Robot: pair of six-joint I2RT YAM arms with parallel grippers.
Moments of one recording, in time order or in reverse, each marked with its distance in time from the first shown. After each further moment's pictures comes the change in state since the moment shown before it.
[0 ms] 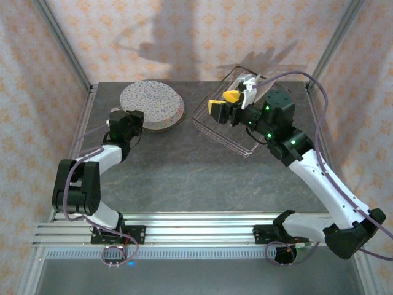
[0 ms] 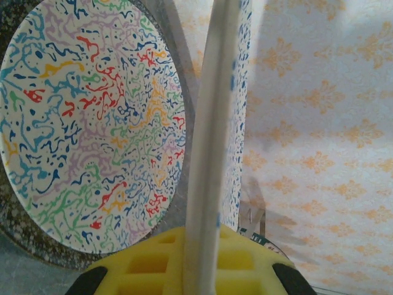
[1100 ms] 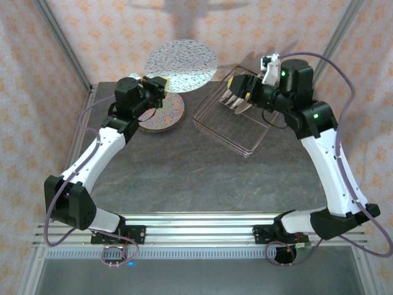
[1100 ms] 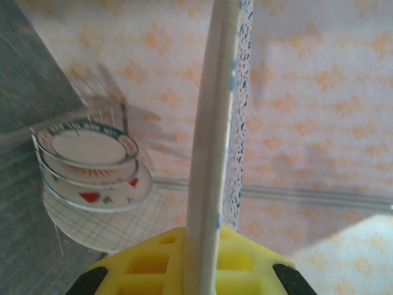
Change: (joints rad) left arm -0.226 -0.140 0.482 -0.415 0.082 -0.188; right arm -0.175 0.162 0.438 -0.513 -0.082 0.381
